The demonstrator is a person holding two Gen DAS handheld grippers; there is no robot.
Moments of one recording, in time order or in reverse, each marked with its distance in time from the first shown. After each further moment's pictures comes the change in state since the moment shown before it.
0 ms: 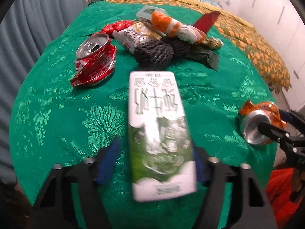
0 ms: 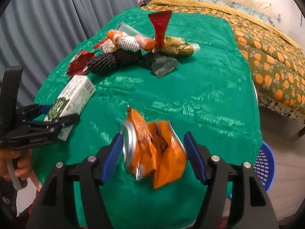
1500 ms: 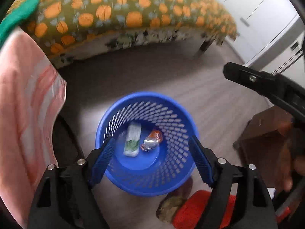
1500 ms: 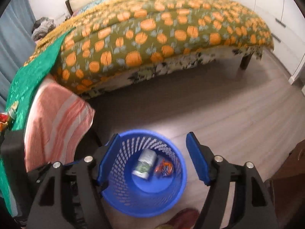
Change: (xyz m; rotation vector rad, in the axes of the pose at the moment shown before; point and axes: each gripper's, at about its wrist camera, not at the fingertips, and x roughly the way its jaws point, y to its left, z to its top) left arm 0.155 -0.421 0.053 0.330 0.176 -0.420; right arm -0.067 -0.379 -0.094 0.591 -0.117 -0.352
